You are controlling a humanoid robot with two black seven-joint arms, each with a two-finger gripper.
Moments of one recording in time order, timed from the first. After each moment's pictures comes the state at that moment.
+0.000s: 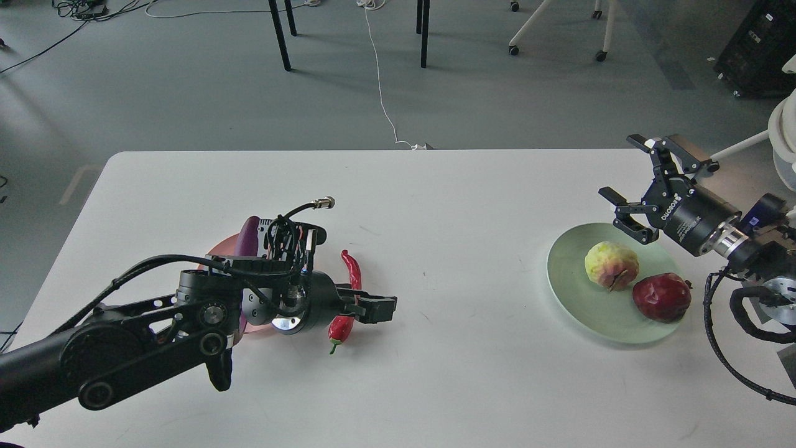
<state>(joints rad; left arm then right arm) -0.63 0.45 -0.50 -1.65 1.45 -0.49 0.49 0.72 -0.76 0.23 0.96 -0.06 0.49 0.49</state>
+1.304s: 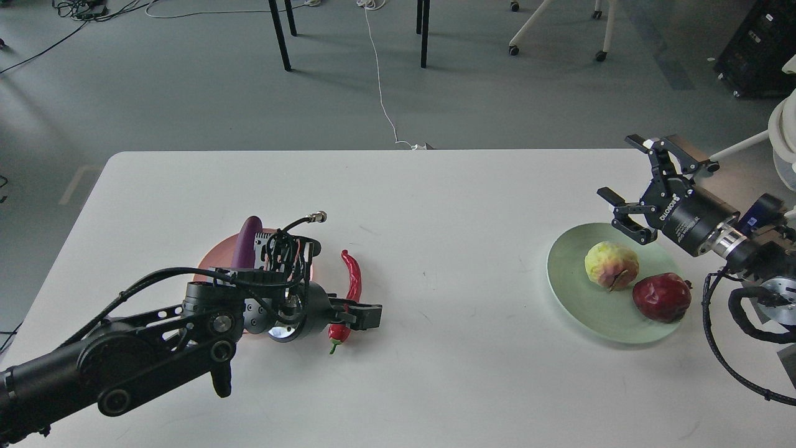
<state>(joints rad) -0.58 0.41 -0.49 -1.57 1.51 -0.49 0.49 0.72 -0.76 0.23 0.96 -0.06 0.49 0.49</state>
